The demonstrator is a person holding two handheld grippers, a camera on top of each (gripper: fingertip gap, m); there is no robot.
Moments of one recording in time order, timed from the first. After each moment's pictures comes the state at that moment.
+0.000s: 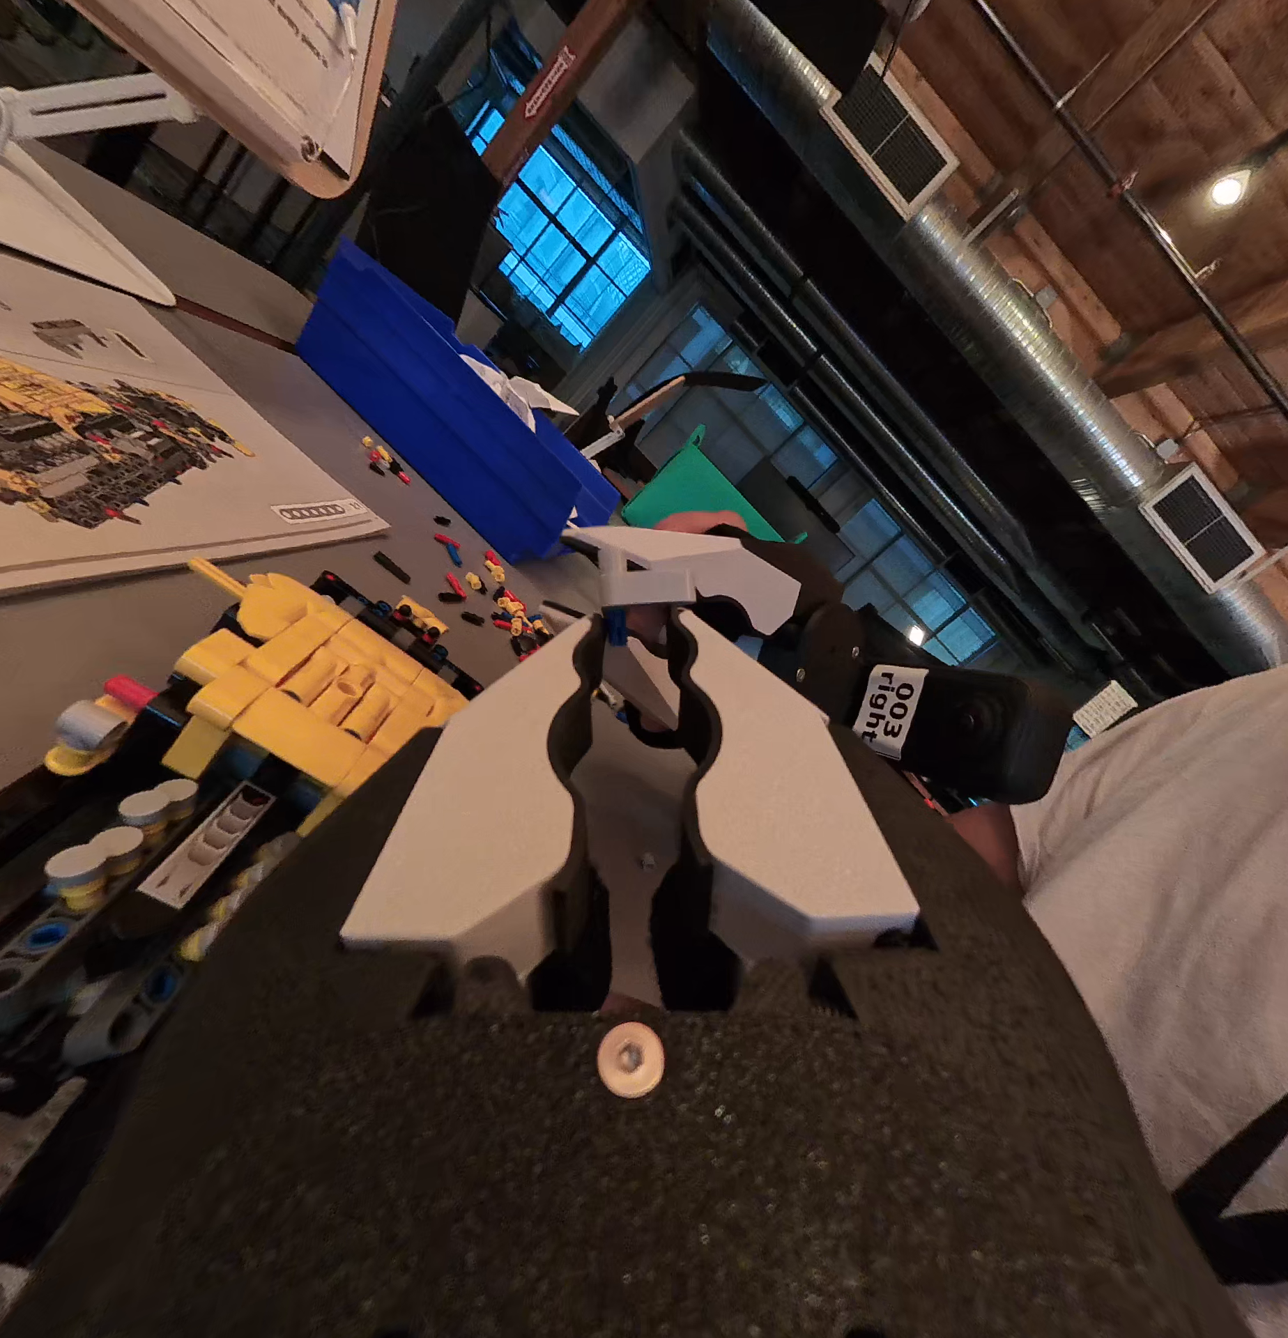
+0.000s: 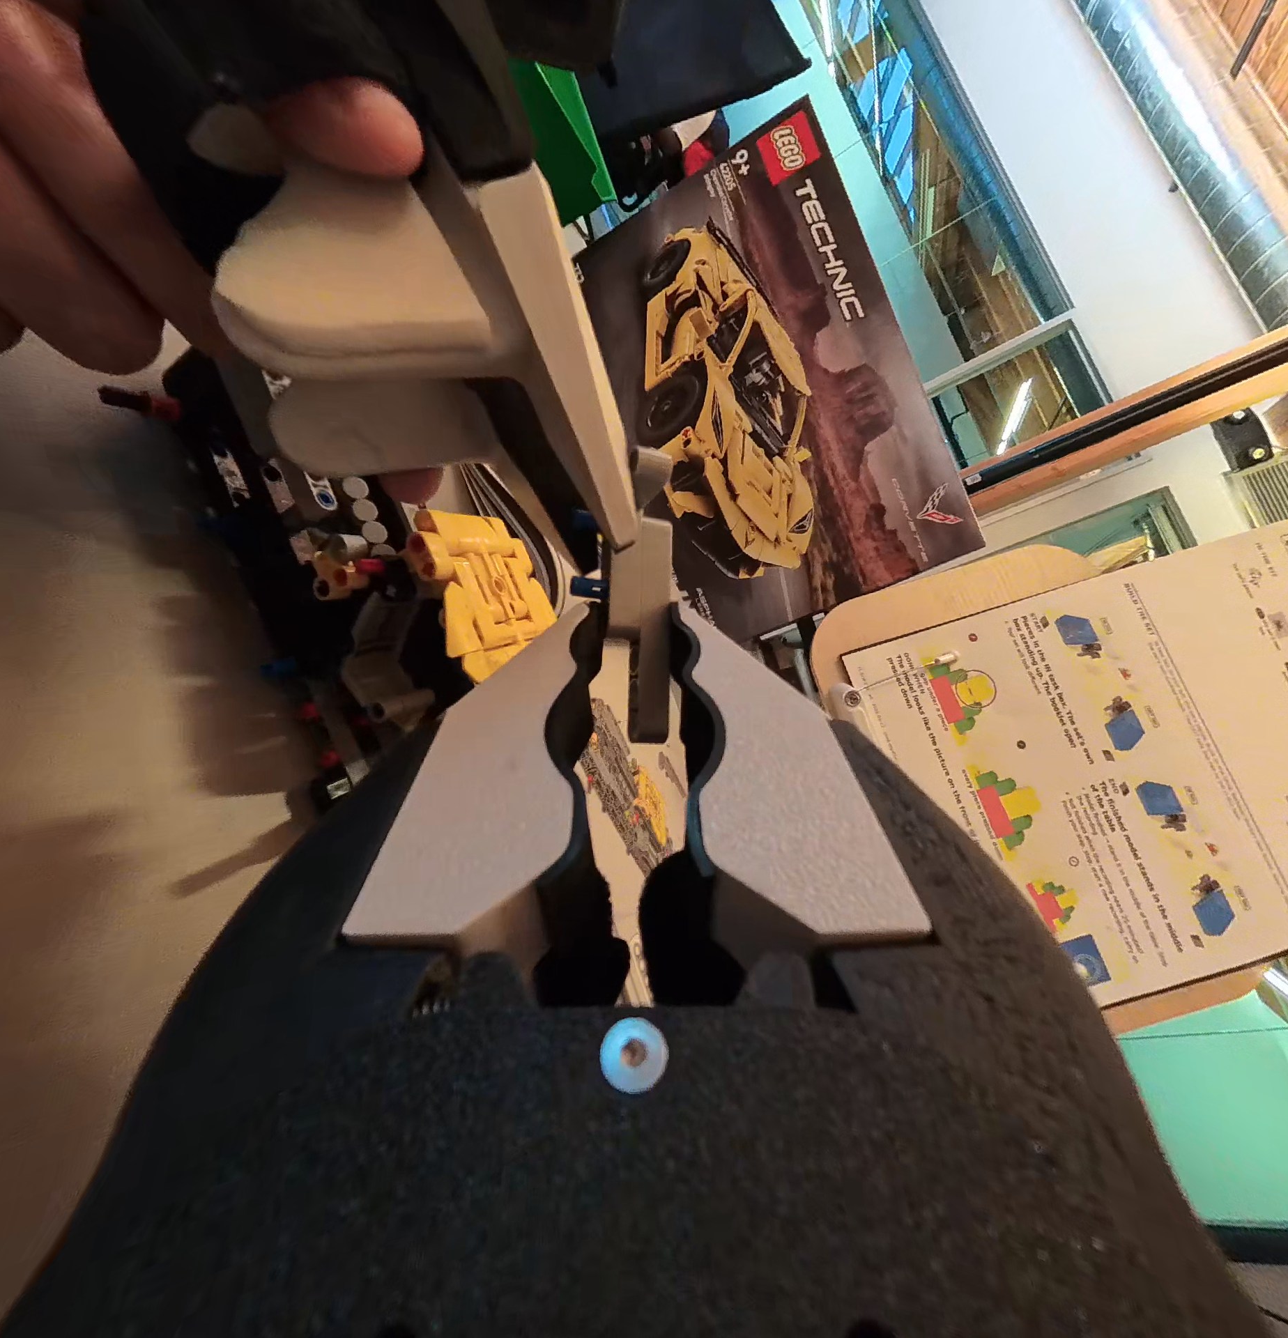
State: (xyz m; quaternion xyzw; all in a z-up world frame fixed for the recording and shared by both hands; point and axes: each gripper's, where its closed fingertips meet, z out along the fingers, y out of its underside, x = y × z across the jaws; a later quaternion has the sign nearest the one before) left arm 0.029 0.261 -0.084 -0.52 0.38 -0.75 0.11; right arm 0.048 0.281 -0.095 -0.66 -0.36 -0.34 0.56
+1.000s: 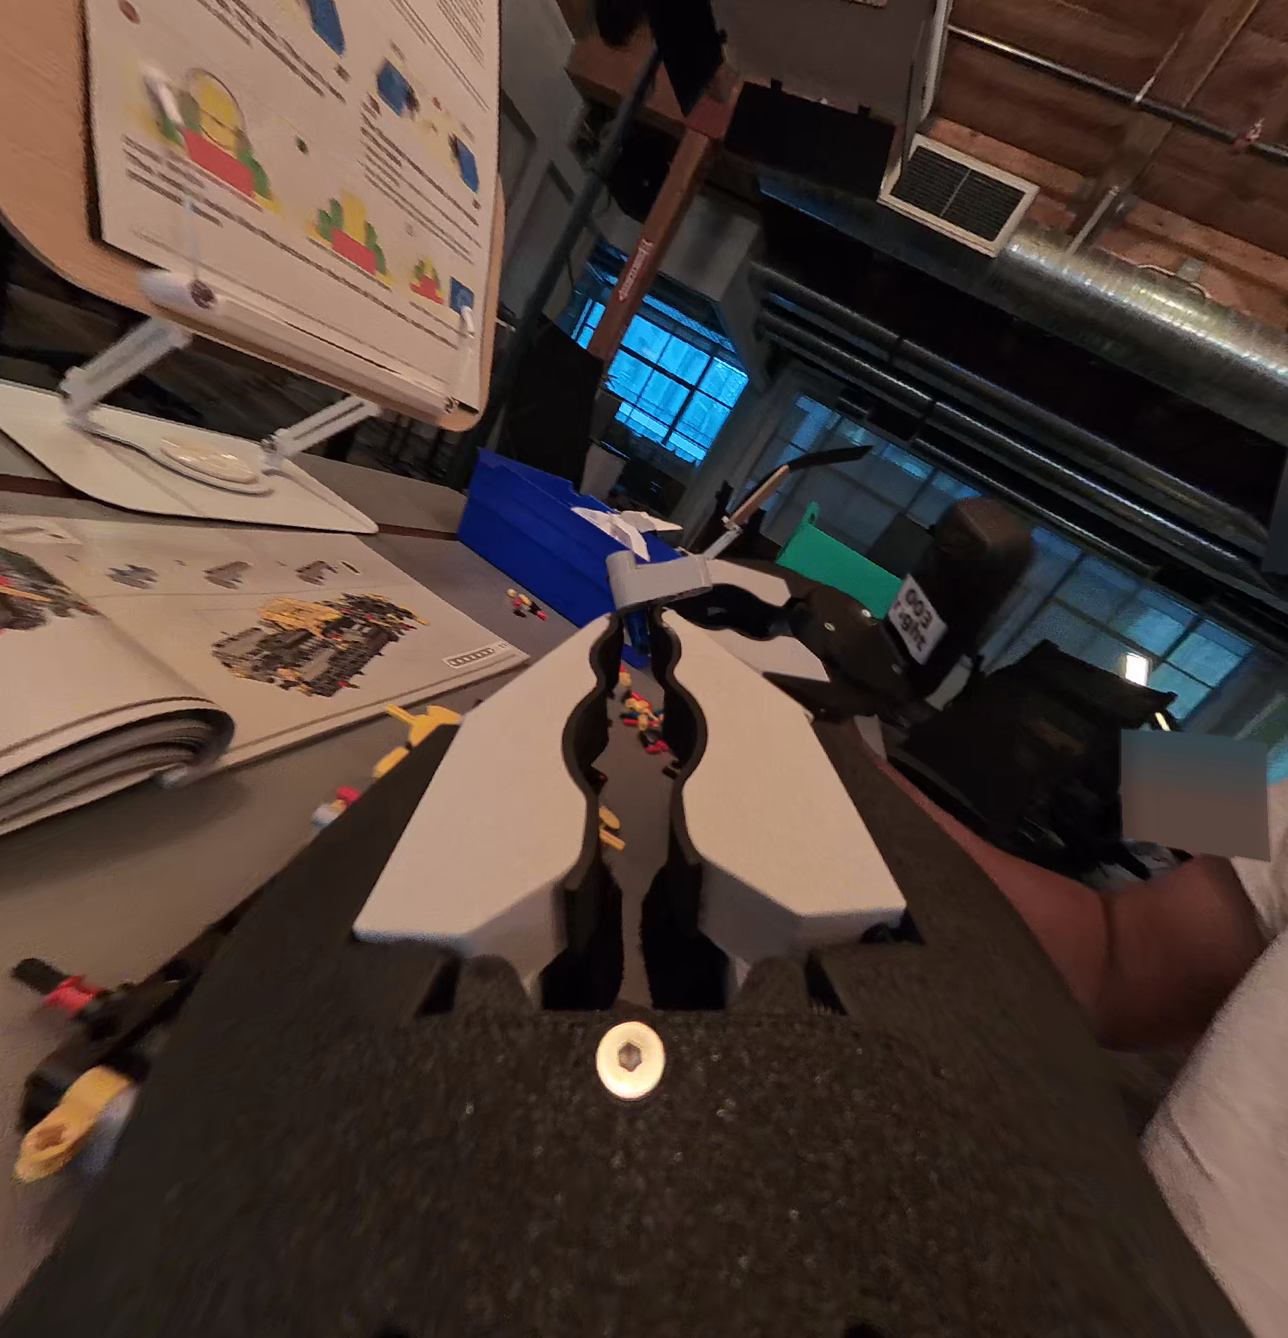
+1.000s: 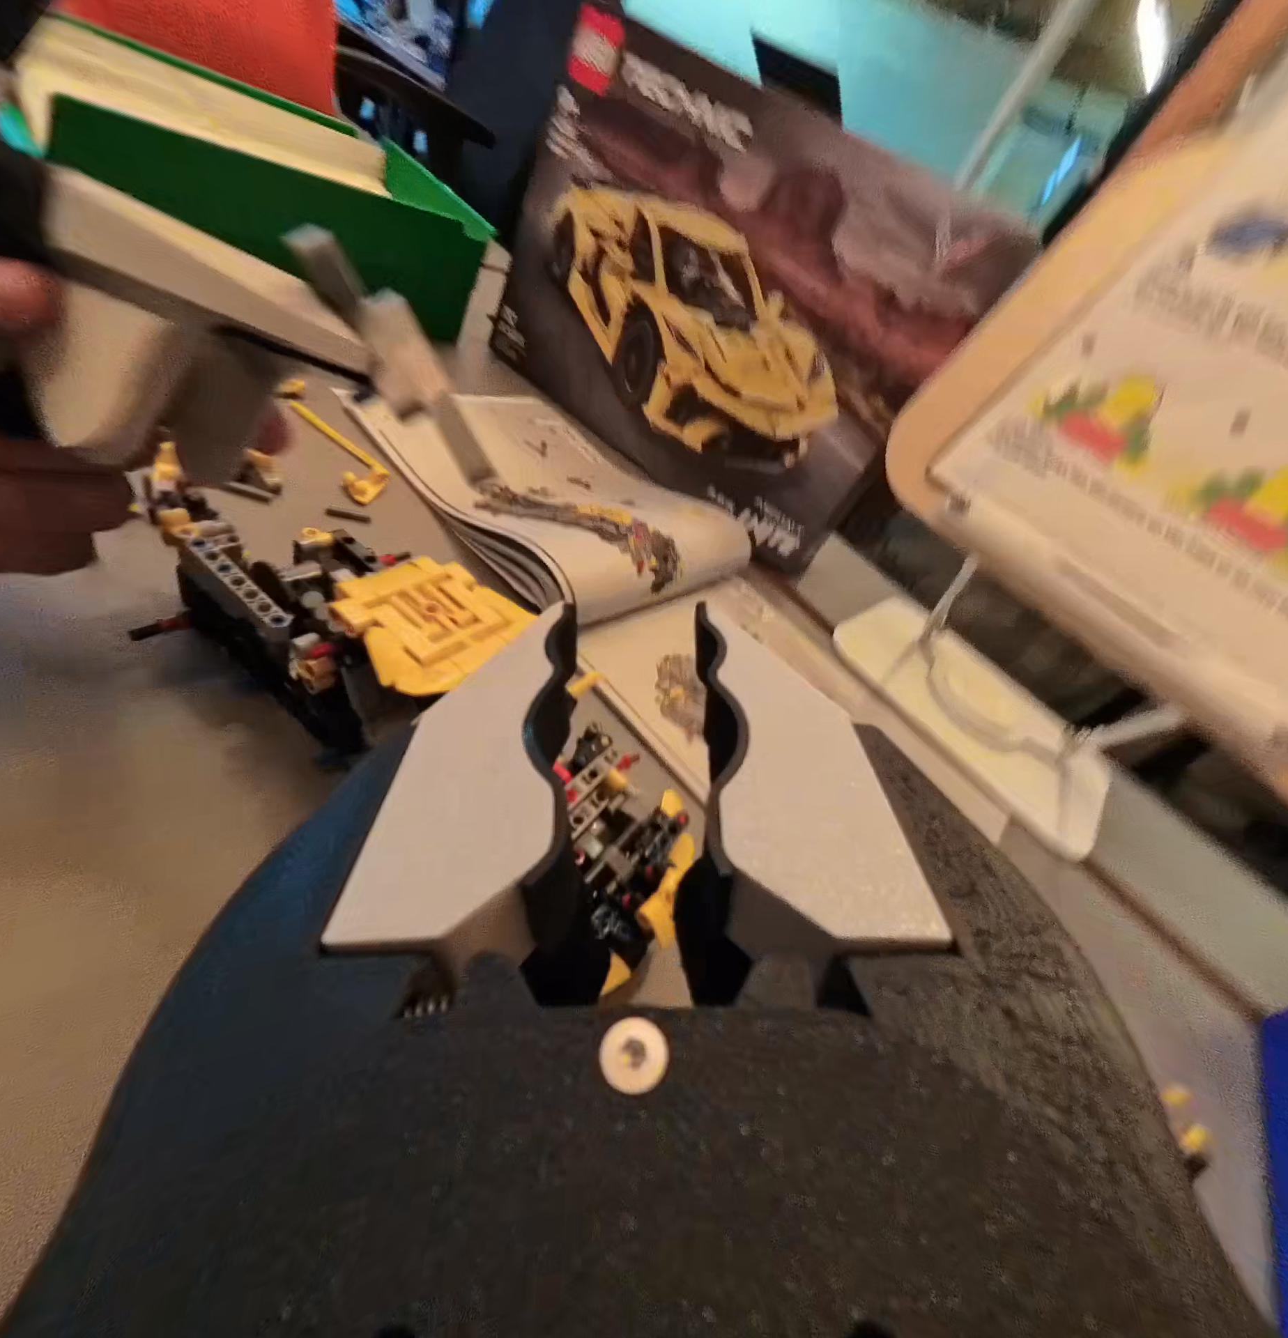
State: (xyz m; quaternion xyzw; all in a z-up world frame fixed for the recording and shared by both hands) left arm 0.016 0.298 -0.063 -0.51 0.38 -0.72 0.29; right arm 0.097 0.273 -0.086 -0.76 -0.14 -0.13 0.63
